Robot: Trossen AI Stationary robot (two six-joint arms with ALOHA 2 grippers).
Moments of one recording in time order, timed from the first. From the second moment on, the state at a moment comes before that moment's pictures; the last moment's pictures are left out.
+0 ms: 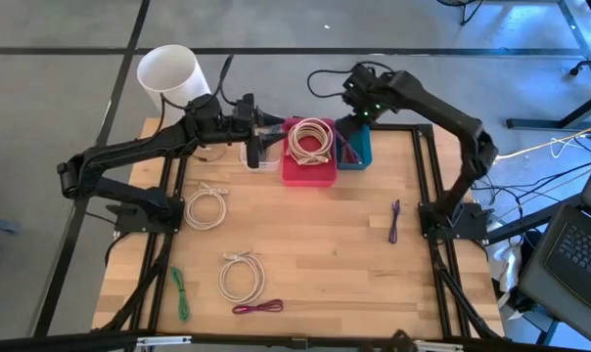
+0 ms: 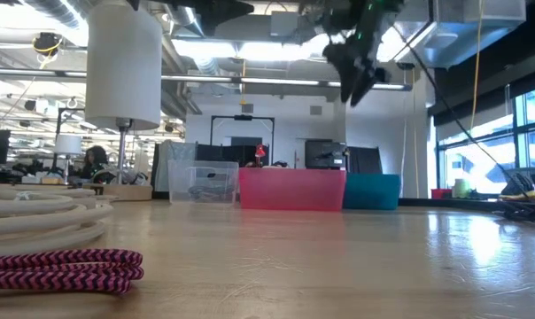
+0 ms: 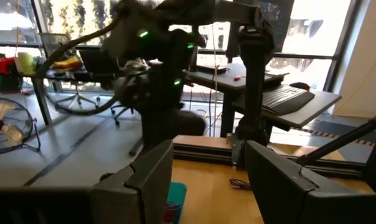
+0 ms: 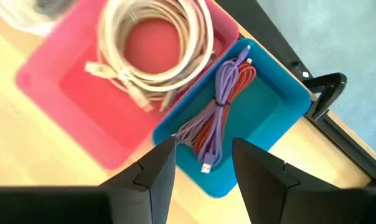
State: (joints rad) left arm 0.44 1.19 1.04 0.13 0.26 -0.02; right arm -0.60 1.73 1.78 -1.27 0.04 0.20
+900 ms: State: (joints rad) left arm 0.44 1.19 1.04 0.07 0.26 -0.01; right arm -0.11 1.63 1.78 -1.58 0.34 0.63
